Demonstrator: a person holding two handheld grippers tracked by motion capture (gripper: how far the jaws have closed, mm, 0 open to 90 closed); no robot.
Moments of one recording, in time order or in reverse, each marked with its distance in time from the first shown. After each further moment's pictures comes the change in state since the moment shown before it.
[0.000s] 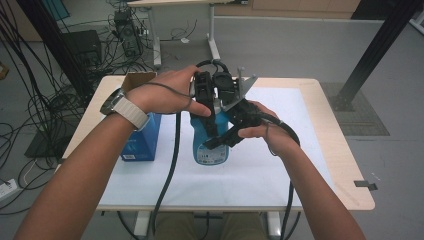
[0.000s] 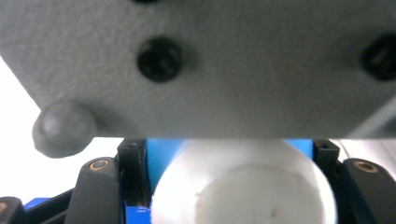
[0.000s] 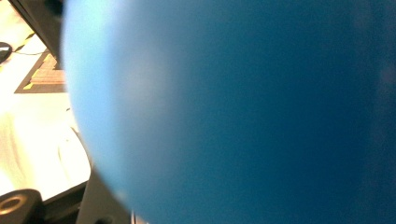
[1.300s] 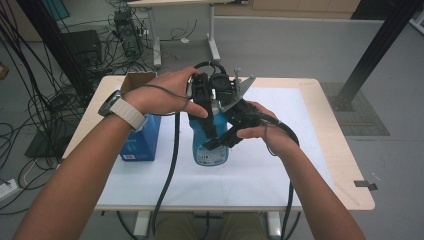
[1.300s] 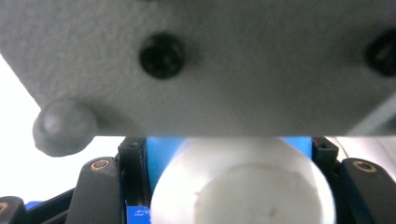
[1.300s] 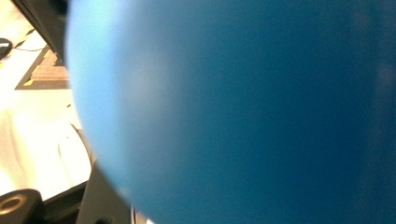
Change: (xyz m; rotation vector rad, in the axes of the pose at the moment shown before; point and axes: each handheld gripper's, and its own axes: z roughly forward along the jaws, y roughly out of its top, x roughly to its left) left arm 0.000 -0.005 0.002 -0.016 -0.002 0.000; right arm 0.000 0.001 0.003 0.019 0.004 0.005
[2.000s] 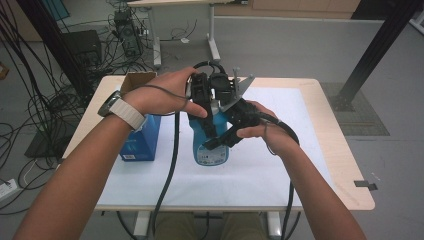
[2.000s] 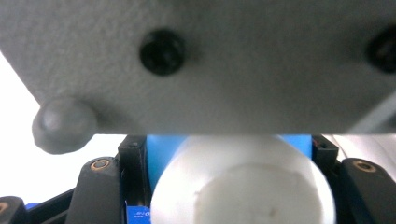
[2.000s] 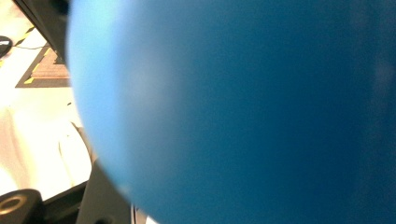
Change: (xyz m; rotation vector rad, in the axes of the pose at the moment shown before) left arm 0.001 -0.002 0.000 -0.010 -0.001 -0.003; right arm 0.000 0.001 0.000 0.013 0.000 0.008
